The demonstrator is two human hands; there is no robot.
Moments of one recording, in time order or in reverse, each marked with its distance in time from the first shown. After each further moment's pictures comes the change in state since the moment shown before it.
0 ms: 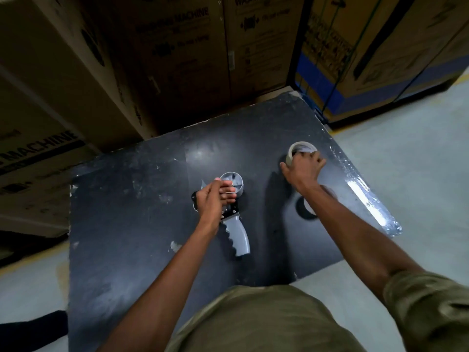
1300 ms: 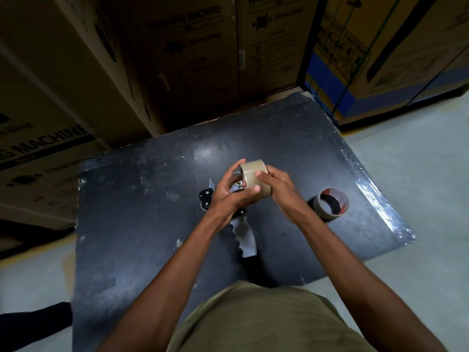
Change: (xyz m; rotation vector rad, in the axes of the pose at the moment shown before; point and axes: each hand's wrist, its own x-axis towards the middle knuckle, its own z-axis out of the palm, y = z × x) left_hand -0.001 0.013 0.000 -0.090 -0.481 0.006; right_hand -0.100 -0.057 -0.028 1.534 -0.500 -0.235
